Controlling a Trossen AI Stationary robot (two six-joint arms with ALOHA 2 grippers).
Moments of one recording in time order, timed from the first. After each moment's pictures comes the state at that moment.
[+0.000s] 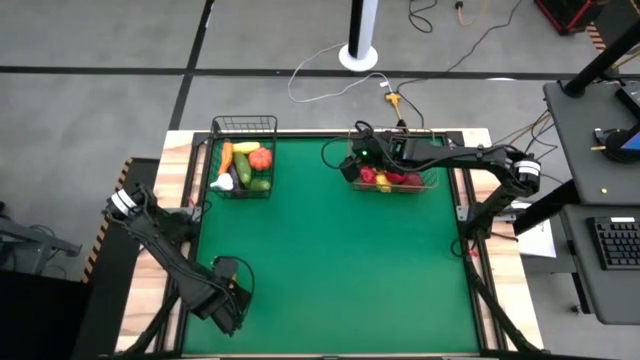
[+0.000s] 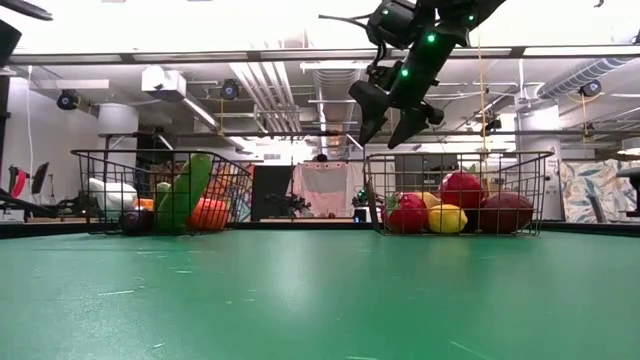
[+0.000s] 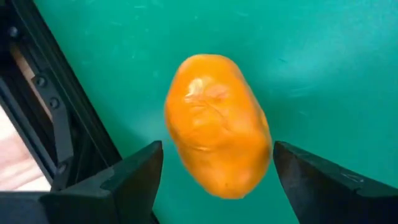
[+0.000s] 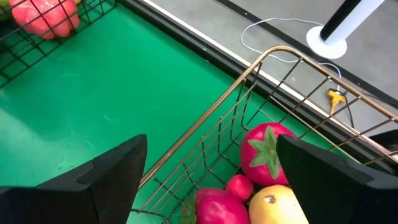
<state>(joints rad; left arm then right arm) -0.86 1.66 1.11 -1.22 -0.02 -1.95 -0.34 1.60 1.21 -0.46 0.41 0.39</state>
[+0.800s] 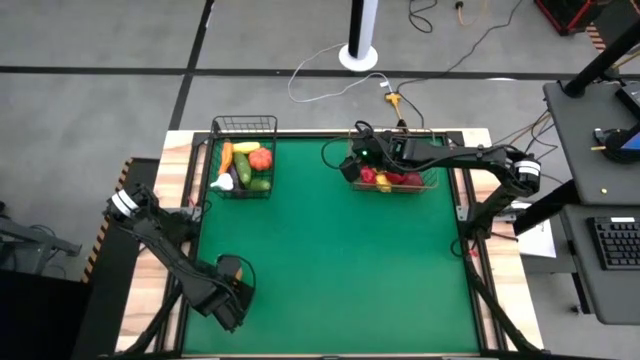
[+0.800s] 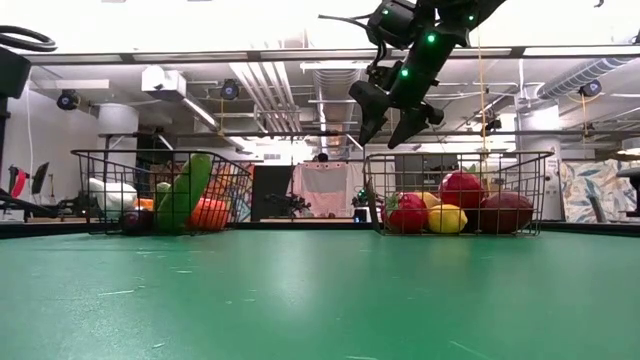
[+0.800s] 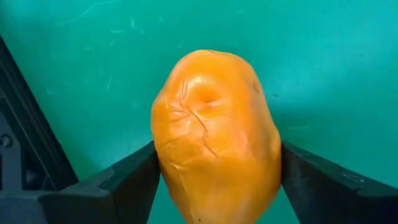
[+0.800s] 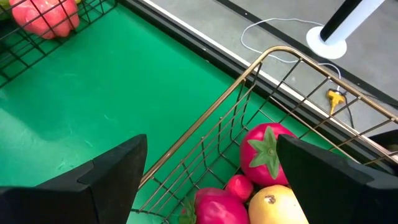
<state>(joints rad) -0.86 1.67 0.99 -1.07 -0.12 -1.97 -0.34 1.60 1.21 -0.46 0.41 0.39</state>
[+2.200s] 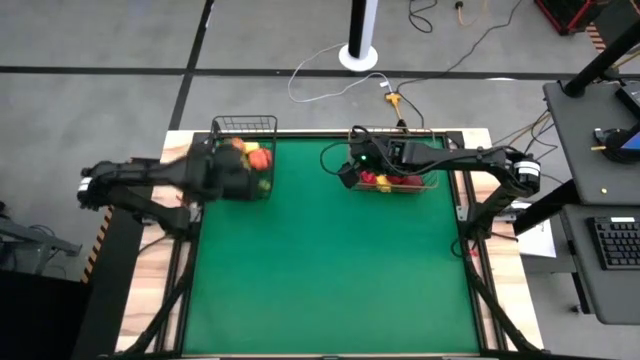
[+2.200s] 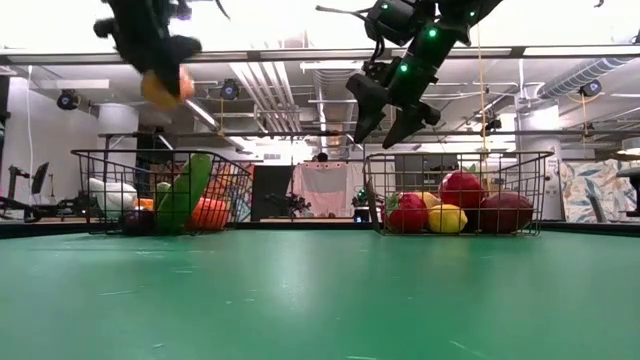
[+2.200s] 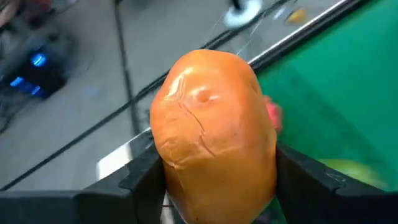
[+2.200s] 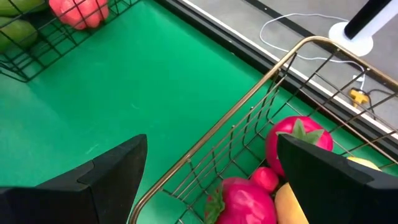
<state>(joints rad) -0.01 1.24 1.23 -1.46 -0.93 -0.95 -0.30 1.60 1.21 -0.46 0.36 0.40</state>
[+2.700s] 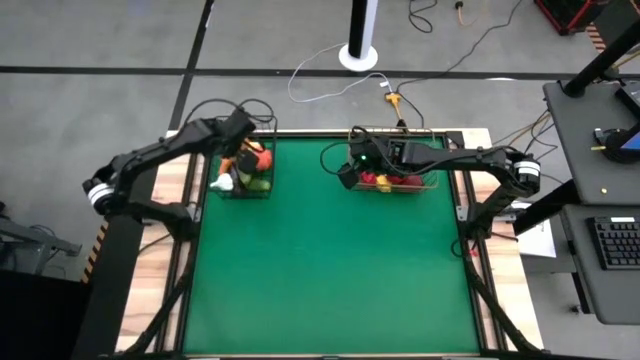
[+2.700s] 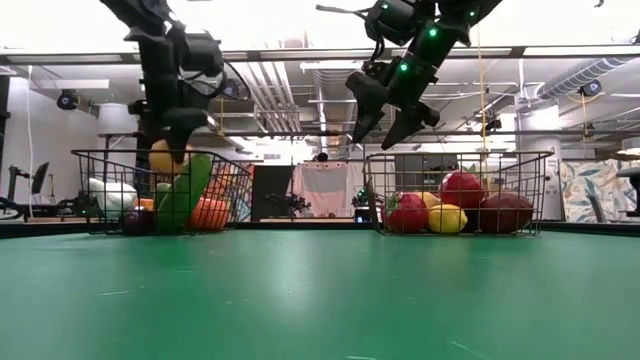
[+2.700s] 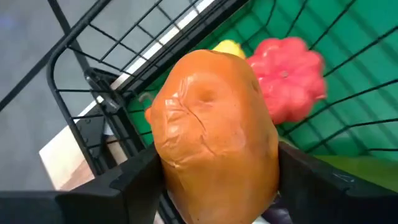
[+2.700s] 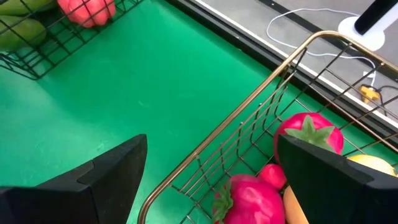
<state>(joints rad) 0.71 1.31 1.05 -0.96 -0.39 -0.14 -0.30 1.60 1.21 -0.46 0.33 0.42</state>
